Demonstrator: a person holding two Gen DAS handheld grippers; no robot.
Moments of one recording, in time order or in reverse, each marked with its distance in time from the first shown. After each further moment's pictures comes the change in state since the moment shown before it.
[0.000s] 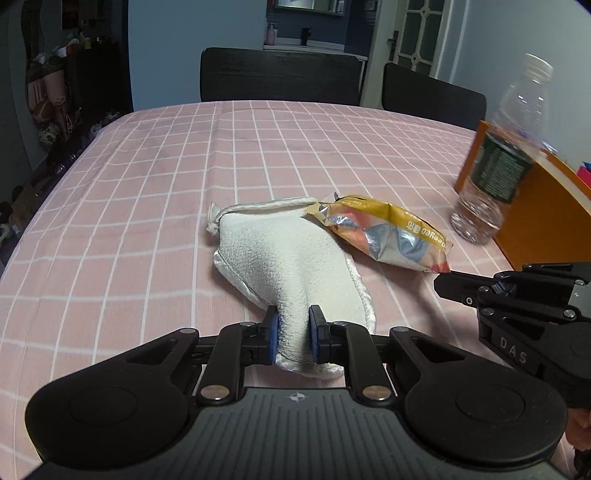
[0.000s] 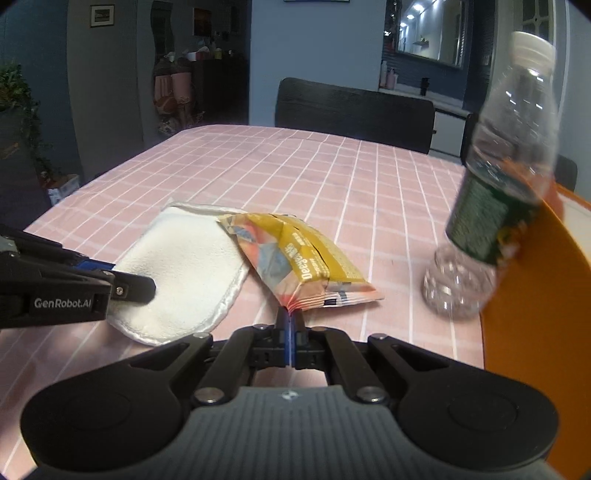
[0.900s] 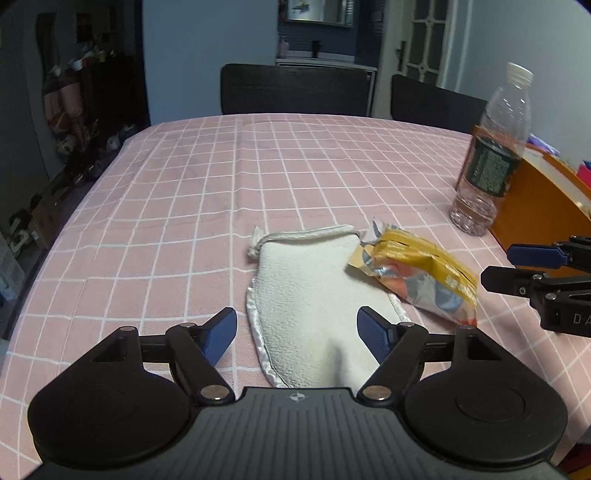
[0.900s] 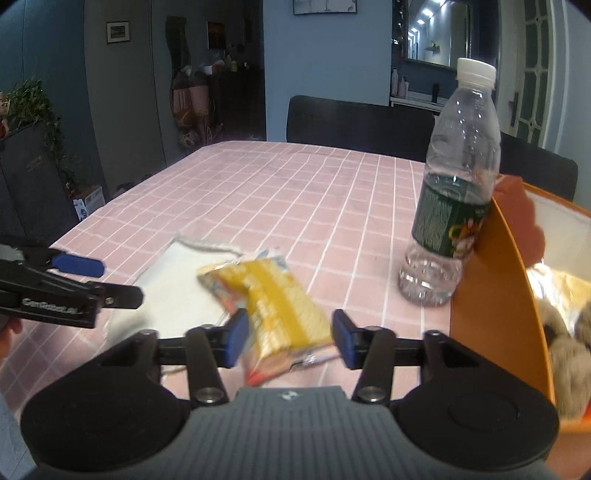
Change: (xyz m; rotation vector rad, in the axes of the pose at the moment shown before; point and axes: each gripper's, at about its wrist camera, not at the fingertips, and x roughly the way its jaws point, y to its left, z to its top) left arm -0.040 0.007 -0.022 0.007 -0.045 0.054; right arm -0.048 -0.027 -0.002 0.008 -0.036 0.066
